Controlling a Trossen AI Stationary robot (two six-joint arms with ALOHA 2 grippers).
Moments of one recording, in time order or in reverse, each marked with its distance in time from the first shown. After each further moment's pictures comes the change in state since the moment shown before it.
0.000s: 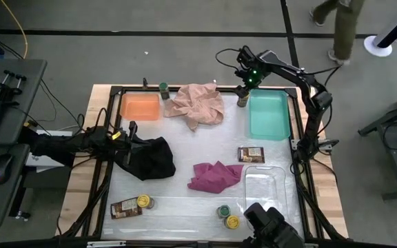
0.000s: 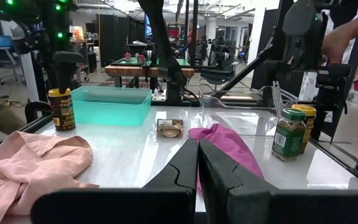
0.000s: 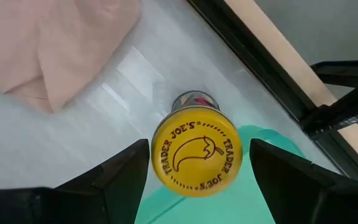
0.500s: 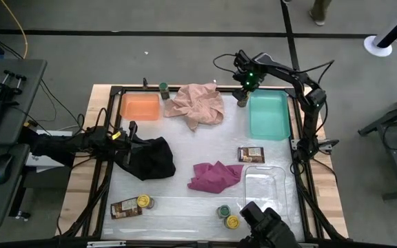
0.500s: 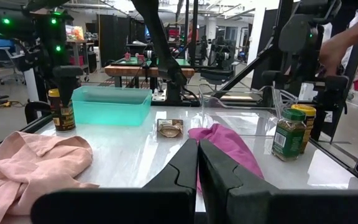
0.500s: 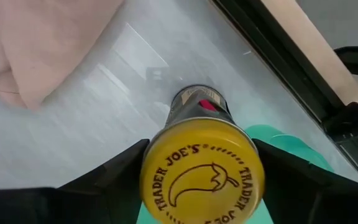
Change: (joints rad) left arm 0.000 0.000 0.000 0.000 0.000 0.000; right arm 0.002 0.071 0.000 -0.004 -0.003 -0.001
